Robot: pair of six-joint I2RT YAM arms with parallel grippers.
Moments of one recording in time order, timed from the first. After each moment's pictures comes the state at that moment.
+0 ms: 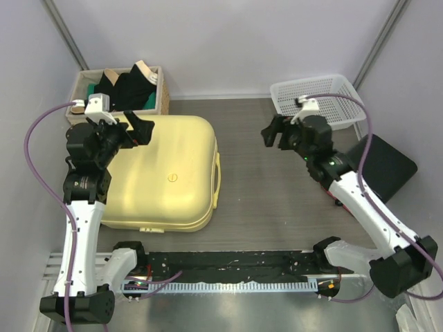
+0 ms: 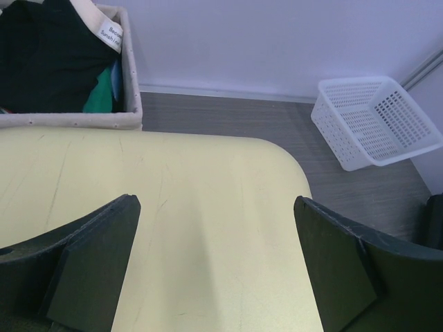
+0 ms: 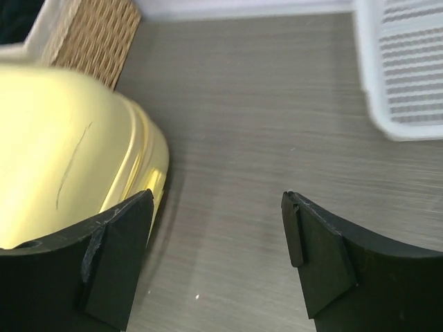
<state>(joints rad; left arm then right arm) 0.03 0.90 1.13 -0.34 0.29 -0.29 0.36 1.08 1.04 -0.22 0.02 0.34</state>
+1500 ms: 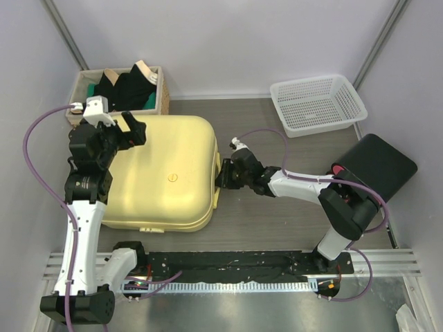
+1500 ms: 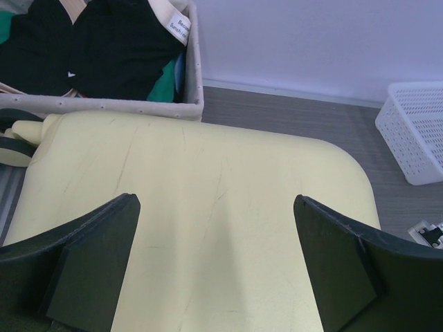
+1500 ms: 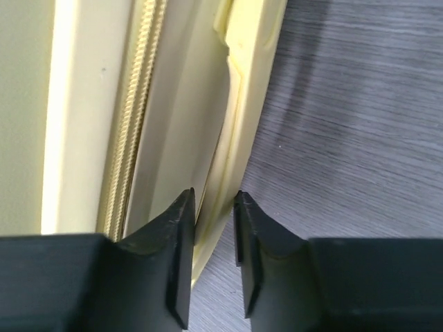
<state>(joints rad) 0.03 0.90 1.11 -0.36 0.12 -0.21 0.79 1.65 0.92 0.06 -0.06 0.72</state>
